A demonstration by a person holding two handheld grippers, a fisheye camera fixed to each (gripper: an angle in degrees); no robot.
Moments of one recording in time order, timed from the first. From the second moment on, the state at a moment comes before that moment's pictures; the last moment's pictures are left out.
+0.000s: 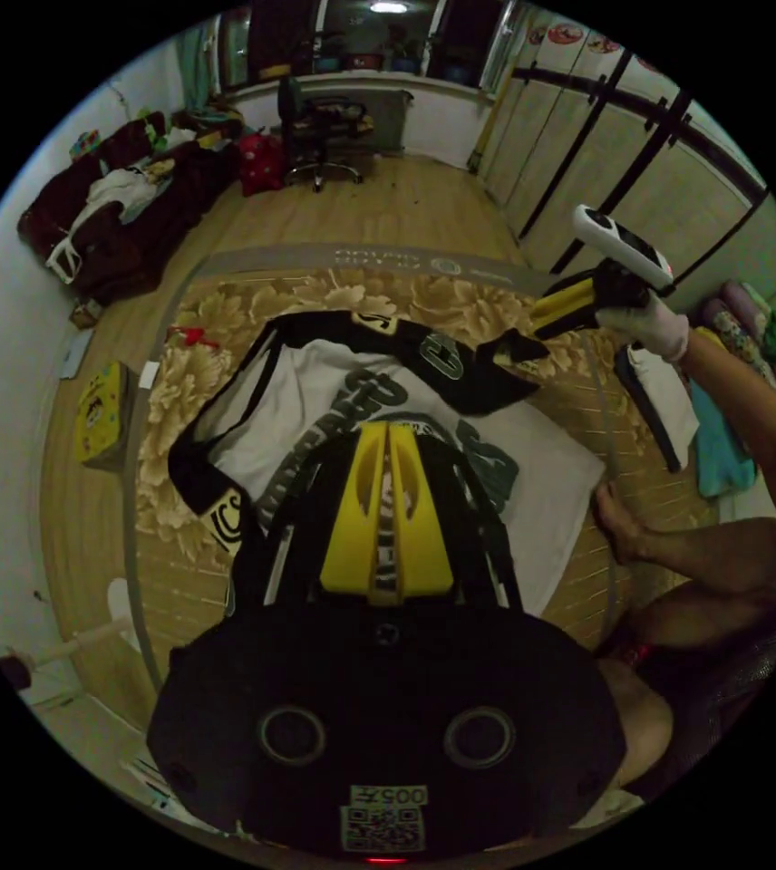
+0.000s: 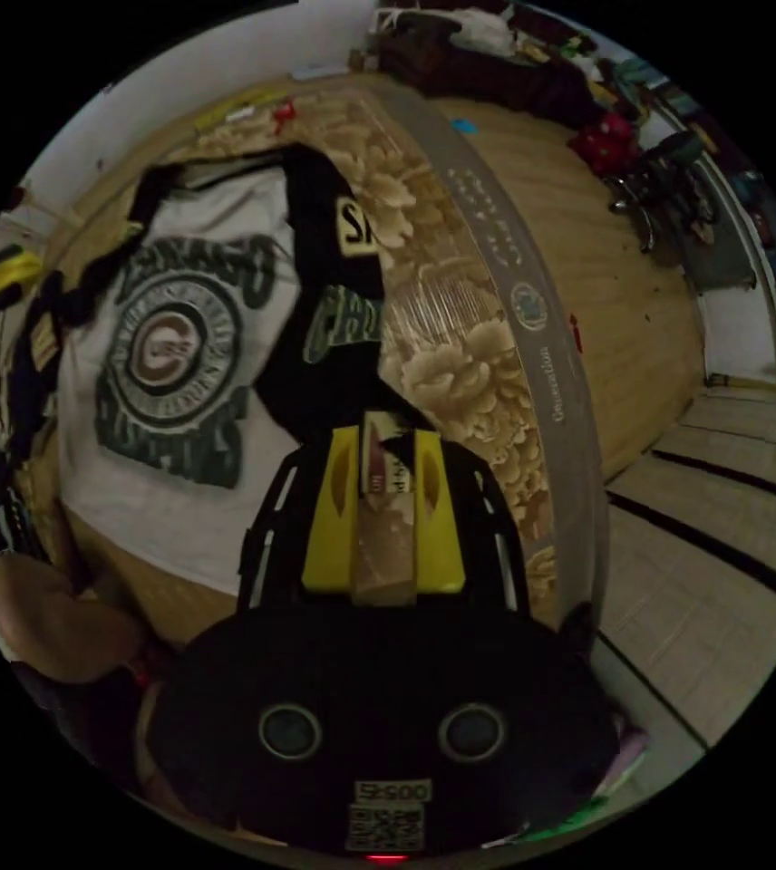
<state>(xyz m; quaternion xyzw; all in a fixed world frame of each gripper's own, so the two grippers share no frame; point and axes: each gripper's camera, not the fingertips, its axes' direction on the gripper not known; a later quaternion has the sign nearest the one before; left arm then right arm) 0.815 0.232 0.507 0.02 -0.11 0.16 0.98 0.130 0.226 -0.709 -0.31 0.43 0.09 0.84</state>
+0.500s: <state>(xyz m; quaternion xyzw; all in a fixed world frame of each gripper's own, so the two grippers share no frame) 0.850 0.015 0.583 0.02 -0.10 0.04 0.99 0.313 0.239 -0.717 -0.38 0.31 -0.02 0.87</state>
